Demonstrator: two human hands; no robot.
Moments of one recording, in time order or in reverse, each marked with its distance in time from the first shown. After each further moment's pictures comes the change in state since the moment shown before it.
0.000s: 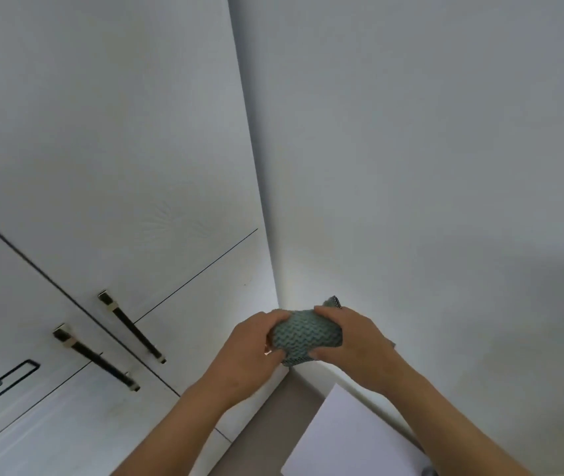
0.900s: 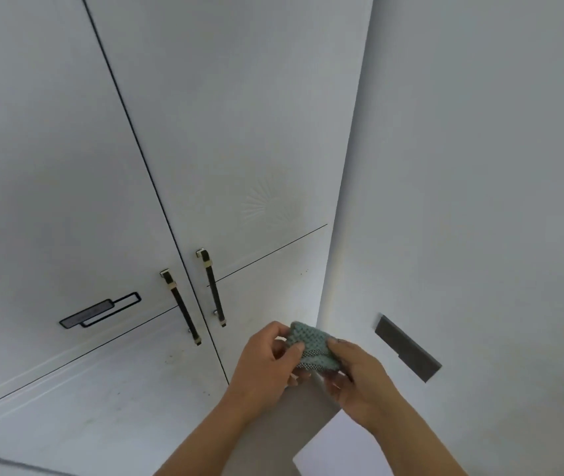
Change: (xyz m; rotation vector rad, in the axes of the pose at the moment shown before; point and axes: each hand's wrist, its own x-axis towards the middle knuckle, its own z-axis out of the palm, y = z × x) left_hand -0.089 -0.032 -0.015 -0.661 0.289 -0.315; right_hand -0.014 -0.056 0.101 1.183 -0.095 0.564
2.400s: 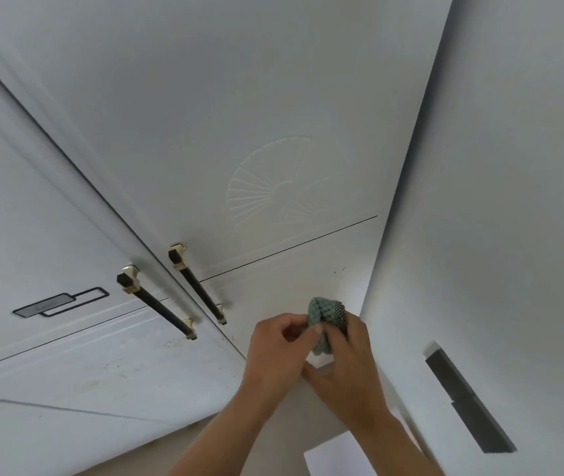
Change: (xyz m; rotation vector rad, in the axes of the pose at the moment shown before) left_hand 0.114 -0.009 0.055 -0.054 0.404 -0.170; right_hand 0.161 -0.003 -0.021 -1.144 -0.155 -1.082
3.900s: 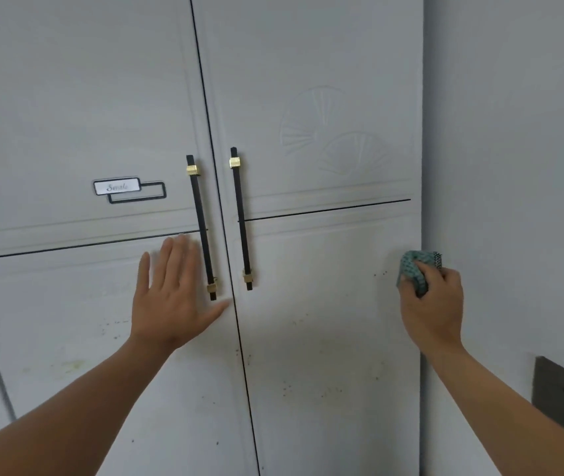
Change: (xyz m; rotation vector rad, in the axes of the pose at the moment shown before) left_hand 0.095 -0.225 -0.172 1.362 1.157 1.004; right_hand 0.053 0.168 0.066 0.190 0.625 -0.130
